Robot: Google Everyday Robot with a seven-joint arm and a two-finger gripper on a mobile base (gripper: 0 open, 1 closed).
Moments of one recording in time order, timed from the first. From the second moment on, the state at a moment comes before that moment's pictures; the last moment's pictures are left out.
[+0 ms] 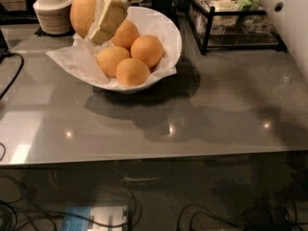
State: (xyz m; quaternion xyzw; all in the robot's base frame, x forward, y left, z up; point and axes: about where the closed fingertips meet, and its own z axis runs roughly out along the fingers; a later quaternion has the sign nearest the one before) arm 0.547 0.123 1.064 -0.77 0.44 0.19 0.43
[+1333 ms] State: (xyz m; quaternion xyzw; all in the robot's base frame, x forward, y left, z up) arm 0.442 0.047 1.074 -0.67 0.55 0.18 0.47
